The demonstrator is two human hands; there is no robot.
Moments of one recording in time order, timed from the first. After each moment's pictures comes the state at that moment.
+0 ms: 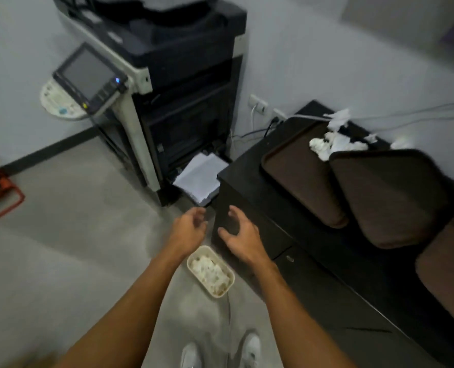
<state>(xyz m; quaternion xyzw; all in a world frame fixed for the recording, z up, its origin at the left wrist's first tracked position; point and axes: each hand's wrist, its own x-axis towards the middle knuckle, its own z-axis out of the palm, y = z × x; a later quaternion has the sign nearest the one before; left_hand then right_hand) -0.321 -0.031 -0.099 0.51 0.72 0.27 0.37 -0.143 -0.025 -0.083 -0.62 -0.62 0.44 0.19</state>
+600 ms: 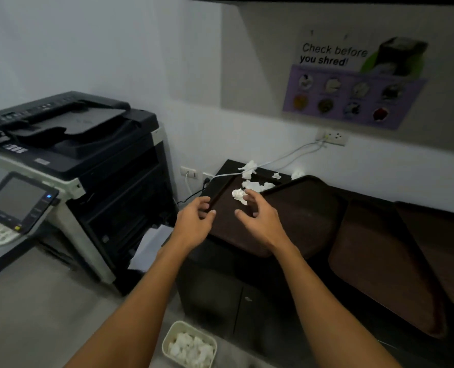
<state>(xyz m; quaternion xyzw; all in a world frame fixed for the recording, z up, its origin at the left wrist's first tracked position) -0.182 0.051 0.105 0.66 0.56 0.37 0.33 0.015 0.011 0.111 -0.65 -0.56 0.30 0.42</state>
